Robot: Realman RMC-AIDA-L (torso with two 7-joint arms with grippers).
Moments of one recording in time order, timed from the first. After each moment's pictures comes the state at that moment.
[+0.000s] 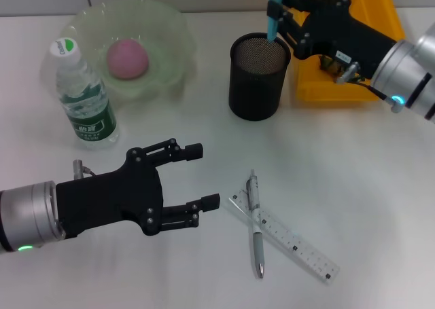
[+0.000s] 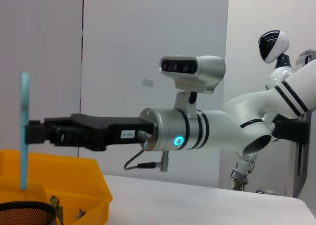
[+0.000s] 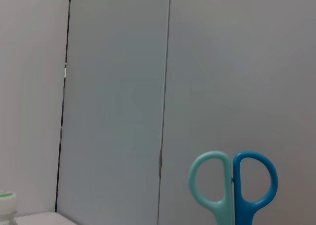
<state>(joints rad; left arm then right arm) -0.38 -2.07 1.04 0.43 1.58 1.67 -0.86 0.62 2.08 -1.26 -0.34 -0.89 -1.12 0.69</state>
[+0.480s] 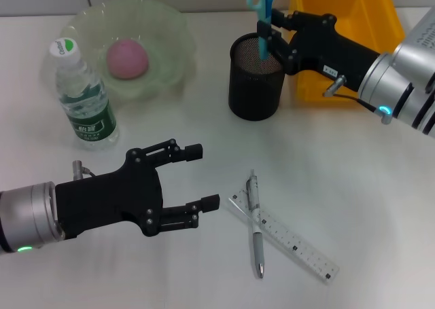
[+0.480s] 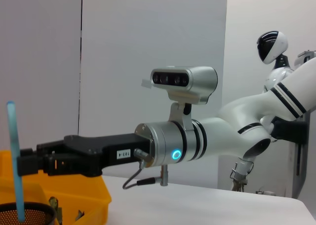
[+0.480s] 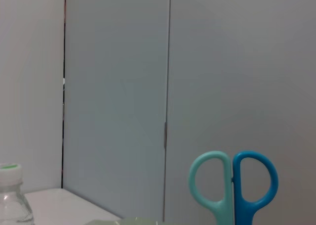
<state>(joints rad) -0.38 -2.07 1.04 0.43 1.58 1.67 -0.86 0.65 2.09 -1.28 -0.28 -0.89 -1.07 0.69</state>
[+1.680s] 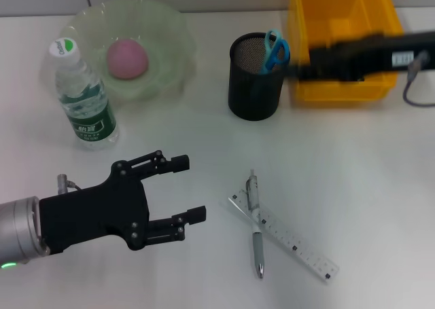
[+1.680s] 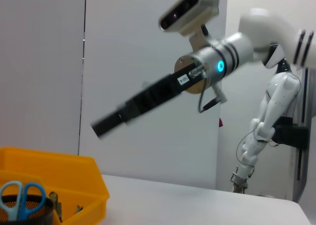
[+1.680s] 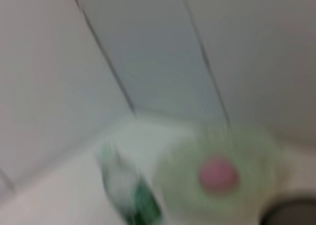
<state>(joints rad) -0.33 -2.06 1.03 0.44 1.58 1.71 -0.86 0.37 2.08 -1.17 -1.49 -1.98 -1.43 2.39</state>
